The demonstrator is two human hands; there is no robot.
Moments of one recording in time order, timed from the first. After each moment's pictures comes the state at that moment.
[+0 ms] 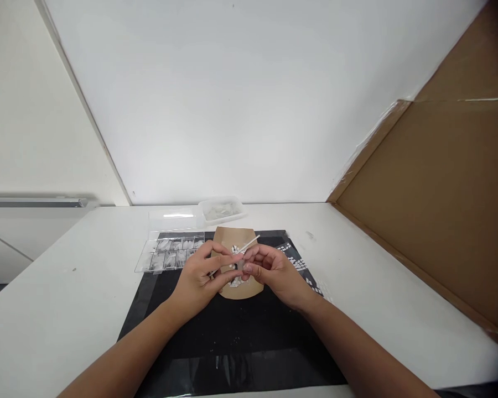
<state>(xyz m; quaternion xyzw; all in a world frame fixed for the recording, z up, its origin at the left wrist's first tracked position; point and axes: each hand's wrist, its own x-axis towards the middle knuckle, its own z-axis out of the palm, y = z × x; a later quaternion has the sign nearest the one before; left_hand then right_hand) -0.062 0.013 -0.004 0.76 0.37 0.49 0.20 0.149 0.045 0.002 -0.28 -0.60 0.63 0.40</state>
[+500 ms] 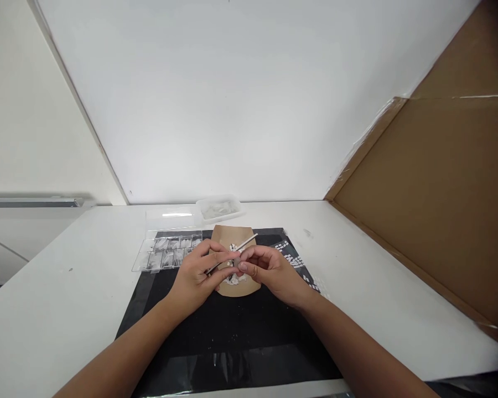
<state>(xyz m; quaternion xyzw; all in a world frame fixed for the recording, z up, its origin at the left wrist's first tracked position) -0.062 0.013 -0.006 0.76 0.38 0.48 0.23 0.149 0.043 0.002 -0.28 -0.62 0.62 0.39</state>
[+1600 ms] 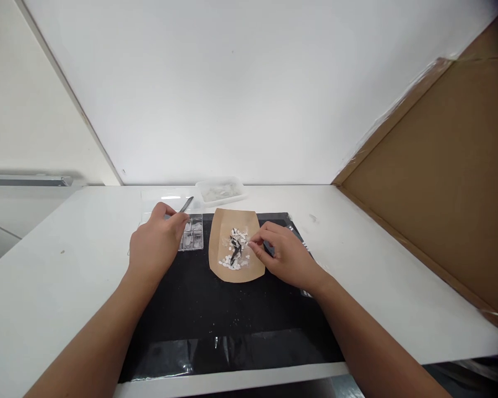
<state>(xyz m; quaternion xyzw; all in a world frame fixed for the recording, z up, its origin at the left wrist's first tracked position) -0.113 0.027 0.015 0.66 0.72 0.18 -0.16 0.173 0.059 -0.002 -0.41 -0.87 0.13 0.26</state>
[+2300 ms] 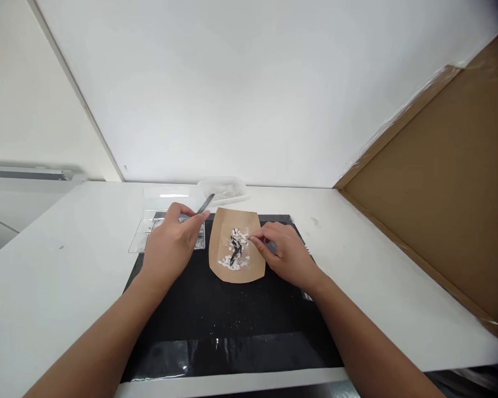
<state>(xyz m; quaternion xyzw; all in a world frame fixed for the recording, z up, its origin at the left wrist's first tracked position) -0.099 0.026 0.005 0.71 0.63 0.29 -0.13 0.168 0.066 -0.006 -0.42 -0.86 0.10 0.26</state>
